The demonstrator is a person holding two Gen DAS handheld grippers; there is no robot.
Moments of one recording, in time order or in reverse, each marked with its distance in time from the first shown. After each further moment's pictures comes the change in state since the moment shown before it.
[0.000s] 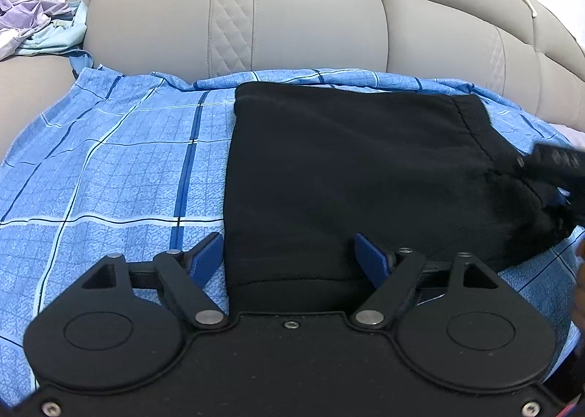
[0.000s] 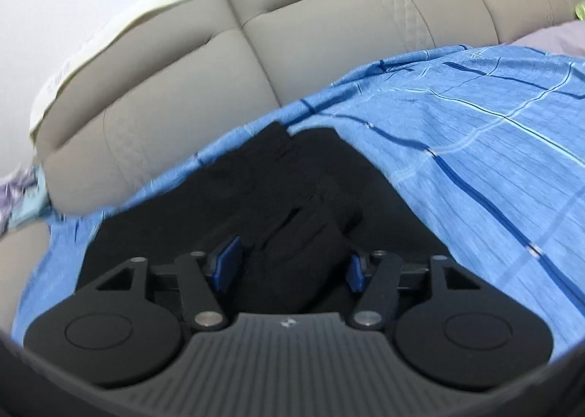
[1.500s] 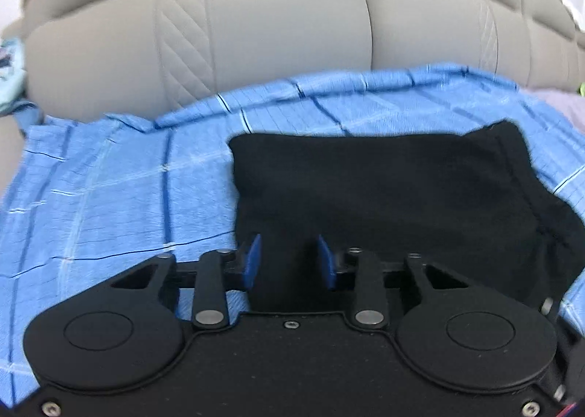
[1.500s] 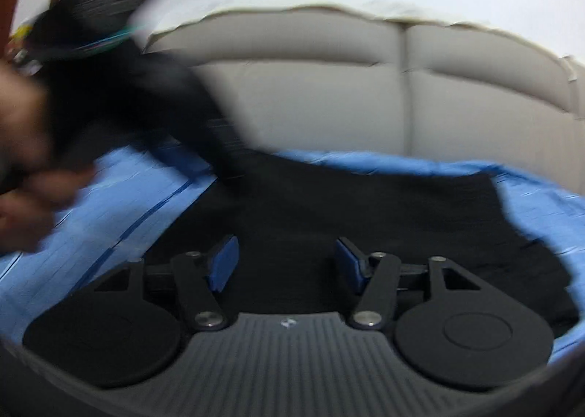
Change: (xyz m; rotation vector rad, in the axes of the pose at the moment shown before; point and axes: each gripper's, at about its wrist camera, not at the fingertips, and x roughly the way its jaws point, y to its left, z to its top) left arm 0.070 -0.017 0.103 0.157 0.136 -0.054; right arm -0.005 0.132 -0.088 -0.583 -0.077 0.109
